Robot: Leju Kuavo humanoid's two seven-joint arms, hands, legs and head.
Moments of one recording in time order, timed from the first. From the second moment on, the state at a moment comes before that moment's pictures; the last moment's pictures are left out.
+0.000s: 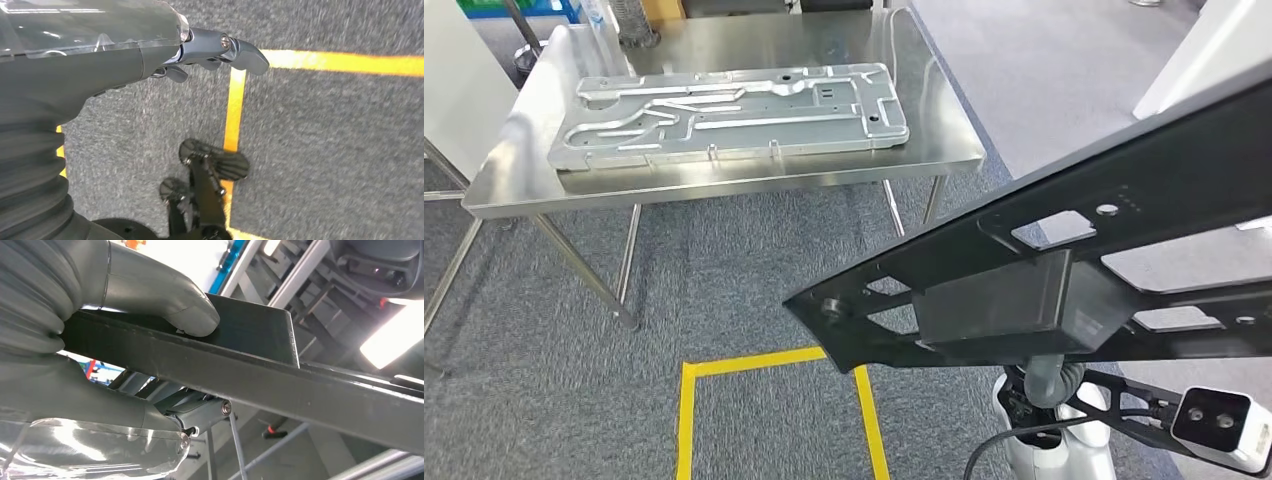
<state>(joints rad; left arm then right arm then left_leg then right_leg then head) -0.05 0.06 -0.11 -0.18 0.36 0.07 -0.24 -0.13 0.09 0.10 -1.96 -0.16 0.70 -0.70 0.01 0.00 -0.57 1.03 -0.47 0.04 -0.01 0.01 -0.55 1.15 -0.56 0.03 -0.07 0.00</state>
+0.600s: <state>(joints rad) -0.05 0.05 -0.11 -0.18 0.36 0.07 -0.24 -0.13 0.08 0.10 -1.96 -0.15 0.67 -0.70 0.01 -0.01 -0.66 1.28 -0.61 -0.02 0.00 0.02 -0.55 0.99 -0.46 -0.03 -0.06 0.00</state>
